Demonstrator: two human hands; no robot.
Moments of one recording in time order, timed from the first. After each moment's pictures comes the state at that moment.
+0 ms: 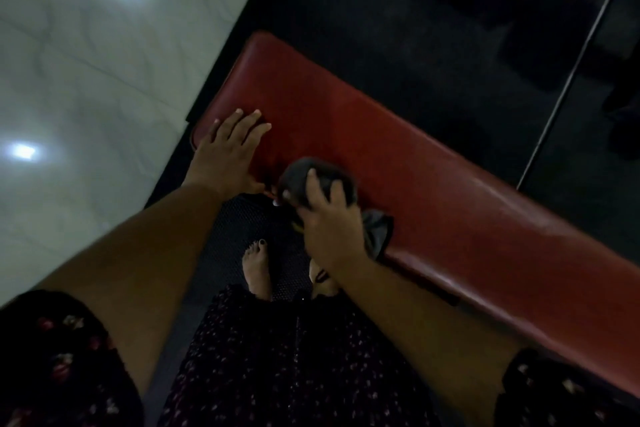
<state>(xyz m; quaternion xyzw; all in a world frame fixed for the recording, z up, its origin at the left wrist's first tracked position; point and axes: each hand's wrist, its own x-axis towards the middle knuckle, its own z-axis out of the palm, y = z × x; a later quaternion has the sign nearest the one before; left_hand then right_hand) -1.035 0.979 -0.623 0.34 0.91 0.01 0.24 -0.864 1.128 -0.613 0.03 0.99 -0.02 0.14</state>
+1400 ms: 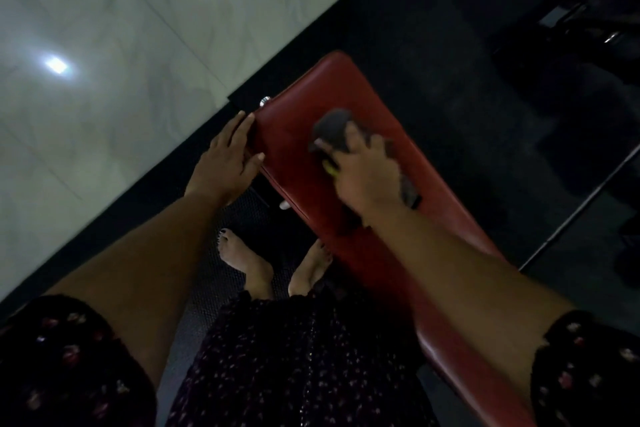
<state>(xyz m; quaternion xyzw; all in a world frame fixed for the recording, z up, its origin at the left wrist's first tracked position) -1.015 0.923 -0.647 0.04 0.93 0.27 0.24 -0.998 1.171 -0.600 -0.09 0.97 -0.03 0.22</state>
